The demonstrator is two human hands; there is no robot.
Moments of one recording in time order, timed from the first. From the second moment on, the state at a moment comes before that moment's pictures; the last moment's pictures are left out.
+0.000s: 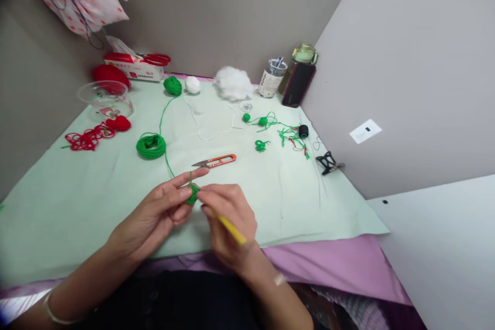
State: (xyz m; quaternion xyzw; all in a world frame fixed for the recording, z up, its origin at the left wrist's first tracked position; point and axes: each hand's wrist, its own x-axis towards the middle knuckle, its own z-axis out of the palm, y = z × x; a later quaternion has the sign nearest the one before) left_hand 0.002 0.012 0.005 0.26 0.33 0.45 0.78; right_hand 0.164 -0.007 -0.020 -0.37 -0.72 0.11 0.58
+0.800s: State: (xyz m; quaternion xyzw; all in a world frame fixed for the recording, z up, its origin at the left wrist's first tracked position) left_hand -0.006 0.013 0.003 0.28 0.27 0.38 0.84; right_hand 0.169 0.009 -0.011 -0.31 -0.39 0.58 0.65
